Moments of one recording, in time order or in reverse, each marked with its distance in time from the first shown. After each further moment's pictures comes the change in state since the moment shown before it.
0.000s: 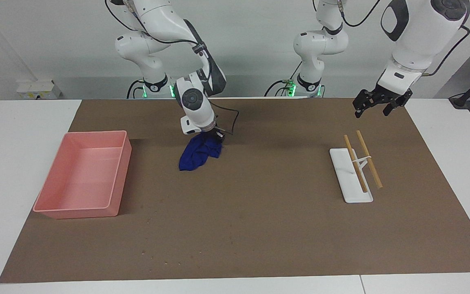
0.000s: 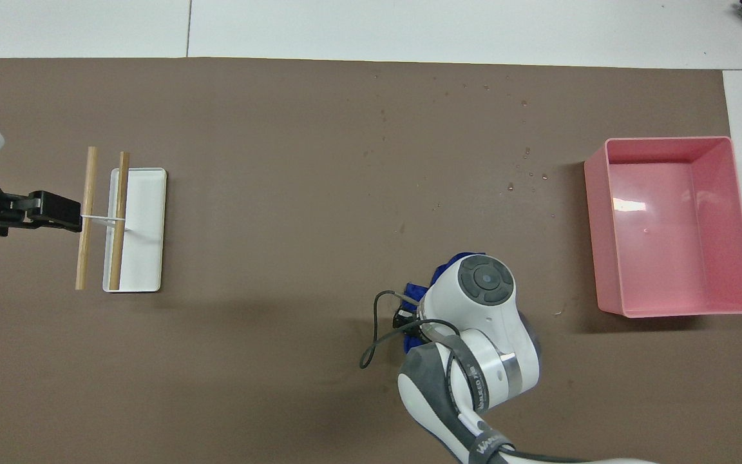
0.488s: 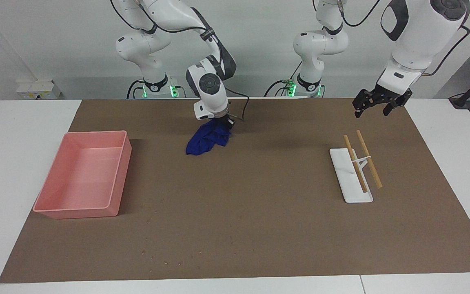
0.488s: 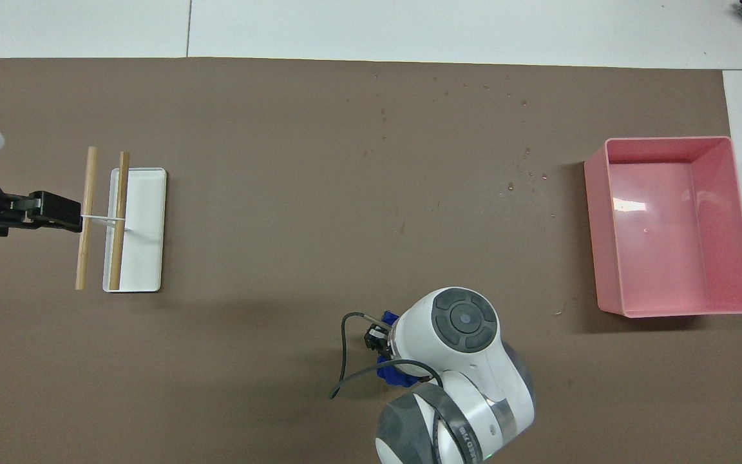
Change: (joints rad) left arm 0.000 -0.001 -0.002 0.000 0.000 -0.001 0.000; right arm 0.079 -0.132 -0.007 0.049 0.000 -0.053 0.107
